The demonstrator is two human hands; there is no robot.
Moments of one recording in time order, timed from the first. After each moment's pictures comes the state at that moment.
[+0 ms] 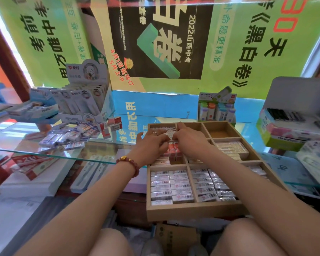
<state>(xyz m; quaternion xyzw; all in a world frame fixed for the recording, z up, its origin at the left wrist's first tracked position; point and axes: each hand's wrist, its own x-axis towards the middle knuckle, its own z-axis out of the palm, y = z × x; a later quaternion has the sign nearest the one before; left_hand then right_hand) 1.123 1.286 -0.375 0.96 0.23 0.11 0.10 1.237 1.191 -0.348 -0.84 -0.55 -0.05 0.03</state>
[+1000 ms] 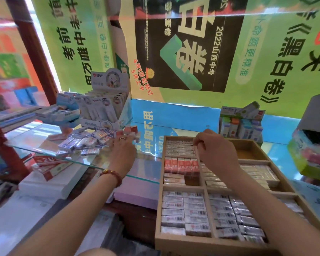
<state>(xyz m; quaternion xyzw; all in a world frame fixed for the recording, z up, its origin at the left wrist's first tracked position) 1.072 1.373 -0.408 0.84 0.45 0.30 -0.01 1.244 1.180 -0.338 -0.80 -0.52 -0.14 0.25</state>
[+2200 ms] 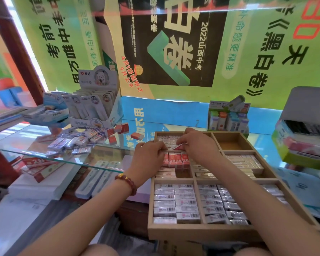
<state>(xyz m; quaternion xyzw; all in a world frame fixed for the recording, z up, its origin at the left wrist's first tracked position) 1.108 1.275 -0.369 0.91 0.31 0.24 0.13 1.250 1.195 -0.341 -0.81 -0.56 -0.02 0.16</state>
